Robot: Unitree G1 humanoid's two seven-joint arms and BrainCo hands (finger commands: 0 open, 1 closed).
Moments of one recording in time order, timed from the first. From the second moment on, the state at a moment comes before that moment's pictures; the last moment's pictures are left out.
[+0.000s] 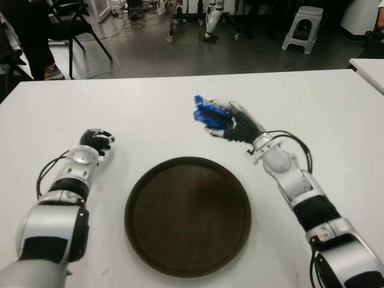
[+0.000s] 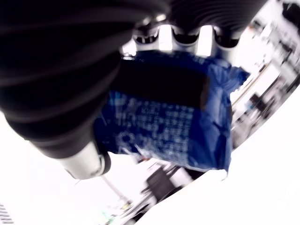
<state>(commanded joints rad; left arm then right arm) -0.77 0.31 0.01 1.31 0.18 0.02 0.06 -0.46 -0.16 0.30 0.40 -0.26 -0.45 0.17</state>
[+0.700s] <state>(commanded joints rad) -0.76 0.31 0.01 1.32 0.19 0.01 0.07 -0.45 -0.14 0.42 0.41 -0.31 -0.54 0.32</state>
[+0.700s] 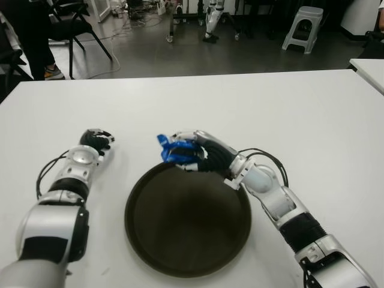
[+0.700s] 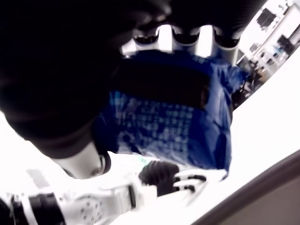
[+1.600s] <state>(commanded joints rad) -0.76 0.31 0.01 1.31 0.18 0.01 0.06 -0.44 -0.18 0.46 0.40 -0.43 -0.52 0.32</state>
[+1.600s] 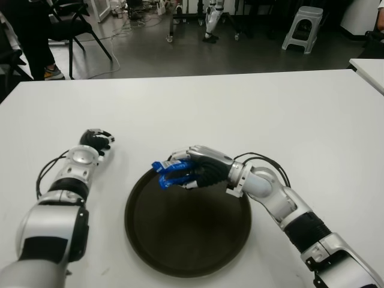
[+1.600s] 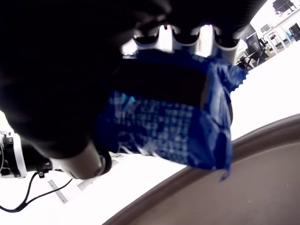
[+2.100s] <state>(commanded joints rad) -0.77 0.31 0.01 1.31 0.18 0.02 0.06 -0.46 -0.20 0.47 0.47 -0.57 -0.48 0.22</state>
